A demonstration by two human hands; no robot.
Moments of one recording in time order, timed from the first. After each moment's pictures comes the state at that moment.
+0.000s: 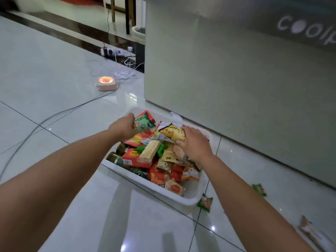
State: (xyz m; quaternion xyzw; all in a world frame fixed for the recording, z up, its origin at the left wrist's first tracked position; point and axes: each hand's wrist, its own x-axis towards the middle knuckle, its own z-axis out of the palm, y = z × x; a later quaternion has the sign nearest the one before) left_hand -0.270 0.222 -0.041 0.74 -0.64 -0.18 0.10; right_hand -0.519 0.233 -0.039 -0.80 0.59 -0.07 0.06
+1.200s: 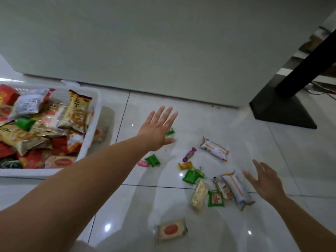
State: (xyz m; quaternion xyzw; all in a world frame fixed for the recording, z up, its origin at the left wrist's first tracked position) left_hand -0.720 0.311 -0.105 0.37 -0.93 -0.02 -0.02; right_hand -1.035 0.538 -0.136 -0.40 0.91 0.00 0.11
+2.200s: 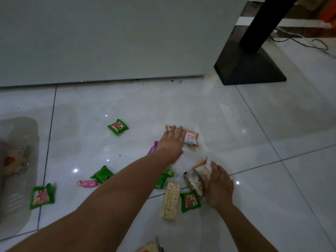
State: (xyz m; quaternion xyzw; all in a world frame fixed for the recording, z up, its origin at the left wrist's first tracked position) left_hand -0.929 0.348 -0.224 0.24 -0.96 -0.11 -0.12; right_hand -1.005 0.549 -0.255 -0.31 0.94 -0.02 0.17
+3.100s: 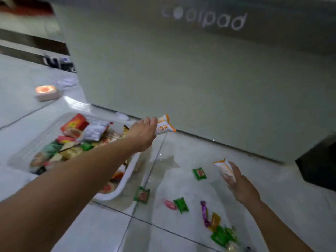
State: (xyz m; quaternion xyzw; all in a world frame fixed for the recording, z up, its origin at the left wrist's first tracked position) left_hand -0.585 0.233 -0.017 0.56 -0.83 0.03 0.06; right_hand -0.918 0.350 -0.096 -0.56 0.79 -0.09 0.23
